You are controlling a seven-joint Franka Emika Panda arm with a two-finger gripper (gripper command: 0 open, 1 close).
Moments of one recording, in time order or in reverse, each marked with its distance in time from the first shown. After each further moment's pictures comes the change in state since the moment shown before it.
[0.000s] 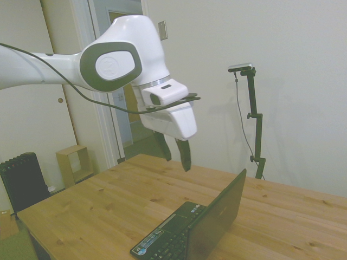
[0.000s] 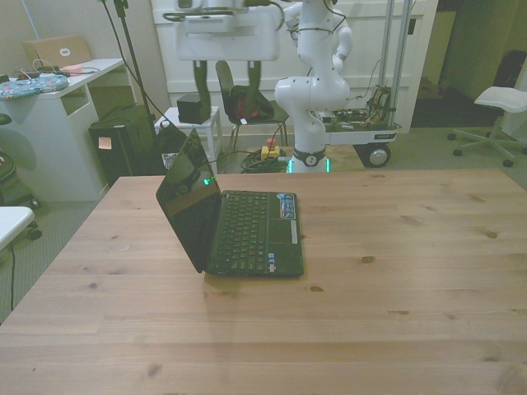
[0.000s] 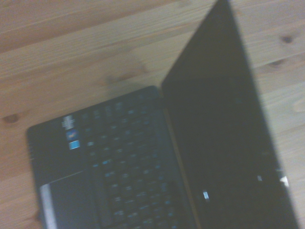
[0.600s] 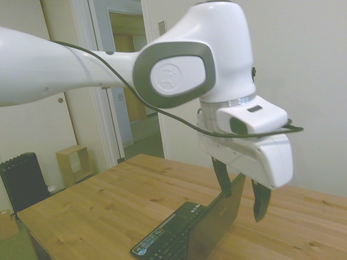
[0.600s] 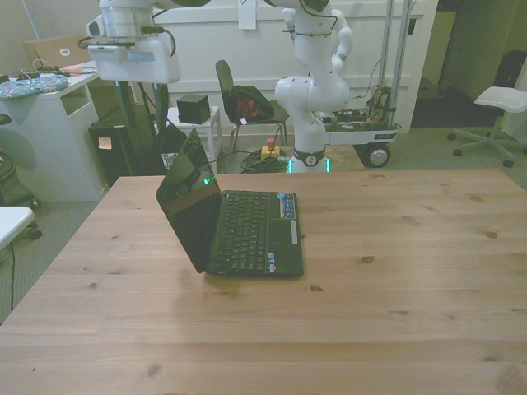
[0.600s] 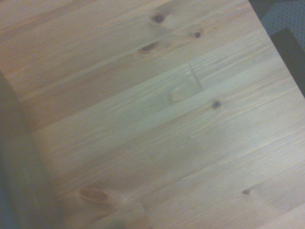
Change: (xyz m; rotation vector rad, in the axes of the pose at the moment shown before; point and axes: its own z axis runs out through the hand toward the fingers) arm 0.133 0.092 0.065 -0.079 -0.066 0.107
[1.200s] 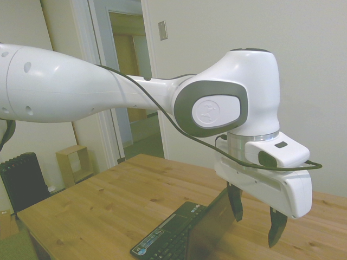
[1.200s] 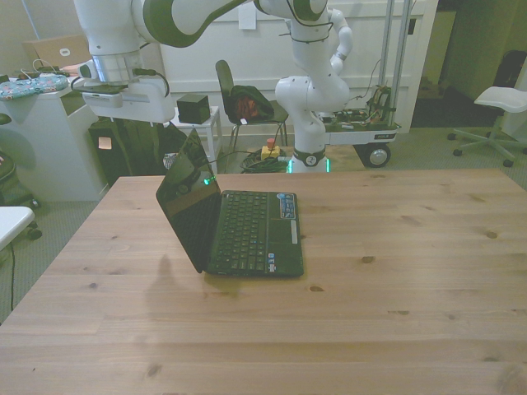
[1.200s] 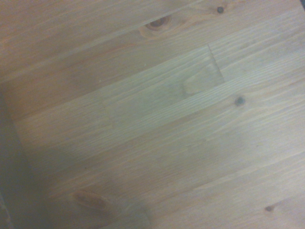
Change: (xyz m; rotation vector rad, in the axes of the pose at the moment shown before) arm 0.006 -0.031 0.047 -0.051 -0.049 -0.070
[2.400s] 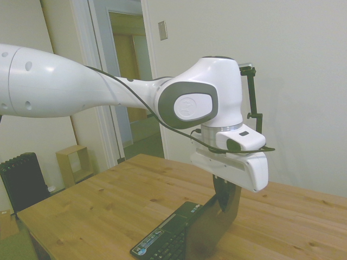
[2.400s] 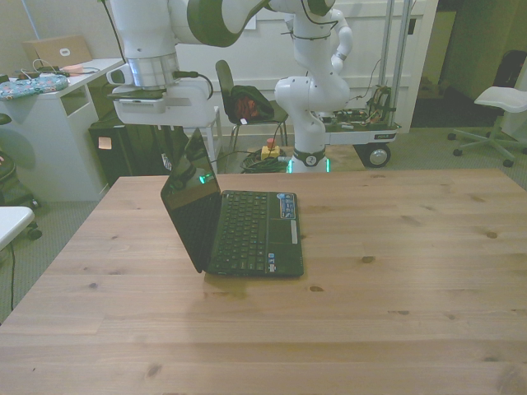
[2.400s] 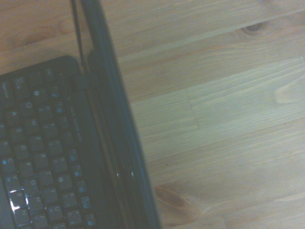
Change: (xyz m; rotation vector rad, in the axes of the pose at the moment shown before) arm -0.065 -0.064 0.001 -0.005 -0.014 -0.129
